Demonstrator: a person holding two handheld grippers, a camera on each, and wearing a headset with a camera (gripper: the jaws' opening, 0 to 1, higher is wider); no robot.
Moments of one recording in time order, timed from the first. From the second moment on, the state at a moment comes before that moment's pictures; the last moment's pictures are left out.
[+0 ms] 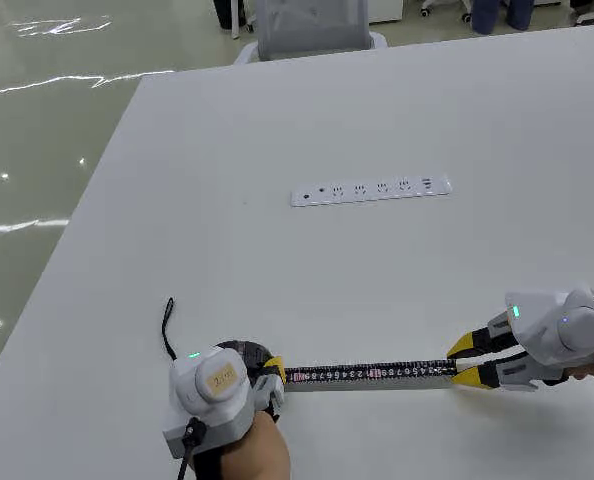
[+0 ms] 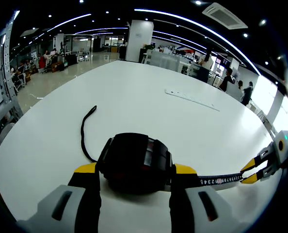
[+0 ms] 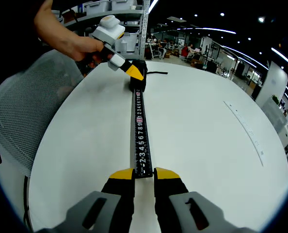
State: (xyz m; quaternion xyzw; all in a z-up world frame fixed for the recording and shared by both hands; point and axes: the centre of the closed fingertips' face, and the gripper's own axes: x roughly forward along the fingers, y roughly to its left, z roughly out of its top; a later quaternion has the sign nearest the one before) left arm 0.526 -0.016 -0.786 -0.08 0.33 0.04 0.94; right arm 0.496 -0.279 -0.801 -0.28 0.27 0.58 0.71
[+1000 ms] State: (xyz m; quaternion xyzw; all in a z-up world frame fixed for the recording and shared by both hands) left arm 0.524 -0.010 -0.783 -0.09 0.34 0.03 0.94; right arm 0.499 -0.261 -0.797 -0.28 0.26 0.59 0.71
